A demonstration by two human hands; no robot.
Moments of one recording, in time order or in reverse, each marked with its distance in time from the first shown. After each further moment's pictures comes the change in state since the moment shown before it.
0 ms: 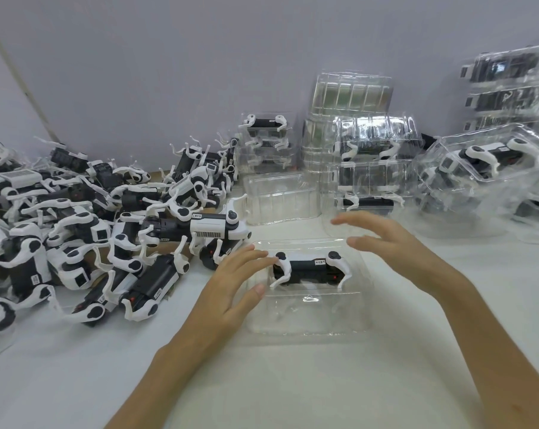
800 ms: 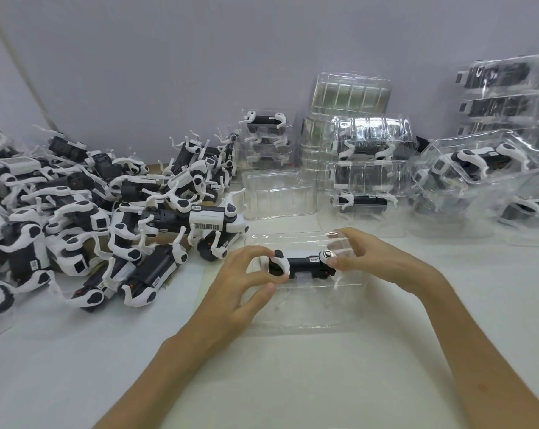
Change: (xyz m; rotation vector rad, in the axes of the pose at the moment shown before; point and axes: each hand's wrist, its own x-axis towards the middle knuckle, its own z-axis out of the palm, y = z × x) left_hand -0.006 0.015 0.011 0.011 -0.037 0.047; right_hand 0.006 0.018 0.007 -0.022 -0.171 0.284
